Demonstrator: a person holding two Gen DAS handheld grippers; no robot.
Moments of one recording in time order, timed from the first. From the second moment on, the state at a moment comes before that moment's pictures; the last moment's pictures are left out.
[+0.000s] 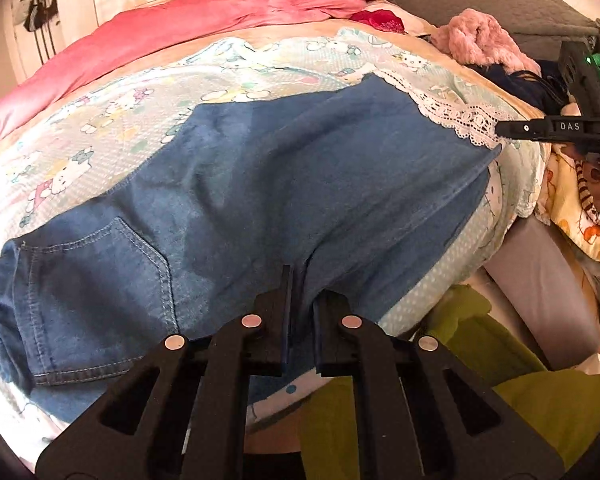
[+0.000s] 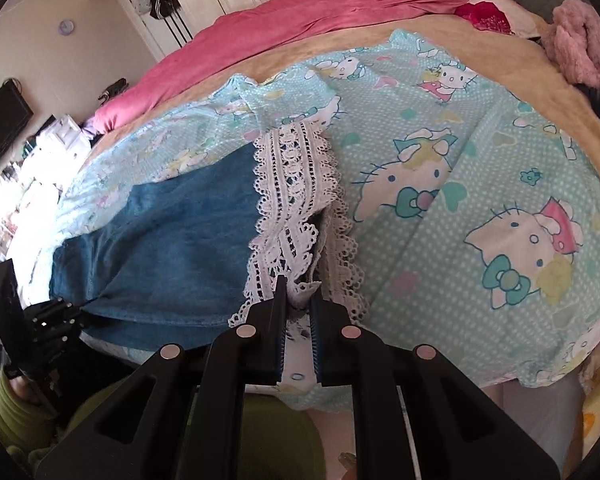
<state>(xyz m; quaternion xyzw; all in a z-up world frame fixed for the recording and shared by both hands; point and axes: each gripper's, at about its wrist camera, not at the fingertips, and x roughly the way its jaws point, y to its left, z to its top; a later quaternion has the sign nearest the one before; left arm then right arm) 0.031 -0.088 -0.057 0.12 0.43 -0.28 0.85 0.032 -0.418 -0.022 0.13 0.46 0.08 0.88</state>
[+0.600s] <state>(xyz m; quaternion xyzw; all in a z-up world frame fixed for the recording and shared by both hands) 0.026 -0.091 -0.065 0.13 0.44 -0.29 0.84 0.009 -0.315 -0.002 -0.06 0.41 0.20 0.89</state>
